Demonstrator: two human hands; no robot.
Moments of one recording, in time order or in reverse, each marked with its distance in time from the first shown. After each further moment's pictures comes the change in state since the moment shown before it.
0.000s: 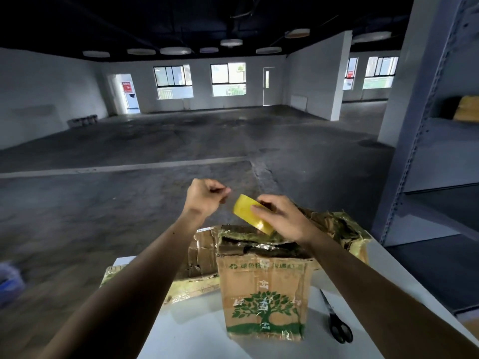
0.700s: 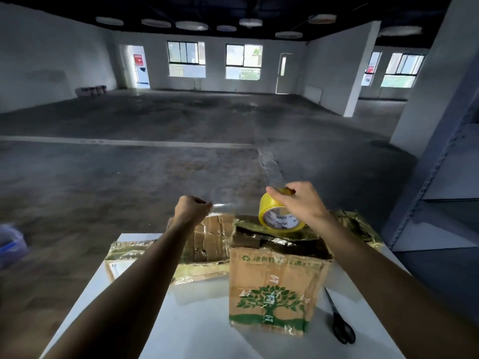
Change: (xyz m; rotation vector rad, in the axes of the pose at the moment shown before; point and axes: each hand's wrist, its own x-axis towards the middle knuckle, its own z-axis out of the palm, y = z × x) left_hand 0.001 -0.102 -0.030 0.106 0.091 -0.371; right_hand 0.042 0.013 0.007 -0.299 0.170 0.287
